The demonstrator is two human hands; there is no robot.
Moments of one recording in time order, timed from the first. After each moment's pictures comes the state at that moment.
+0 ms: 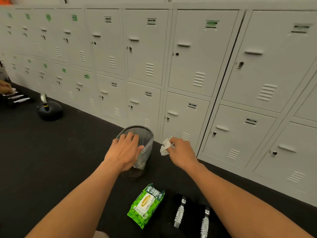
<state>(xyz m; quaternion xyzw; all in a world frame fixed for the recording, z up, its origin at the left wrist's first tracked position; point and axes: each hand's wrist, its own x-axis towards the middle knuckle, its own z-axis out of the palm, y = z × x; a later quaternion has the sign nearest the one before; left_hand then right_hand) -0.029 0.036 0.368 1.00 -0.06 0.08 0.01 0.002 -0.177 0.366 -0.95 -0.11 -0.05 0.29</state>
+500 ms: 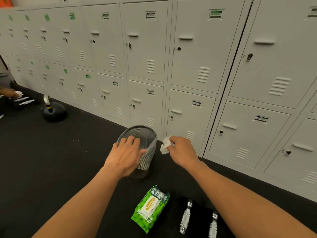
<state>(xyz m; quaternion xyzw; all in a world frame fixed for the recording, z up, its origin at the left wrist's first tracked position) -0.012 0.039 0.353 1.00 -0.05 0.07 0.02 0.037 -0.168 0.353 -0.95 -0.13 -0.05 0.29</state>
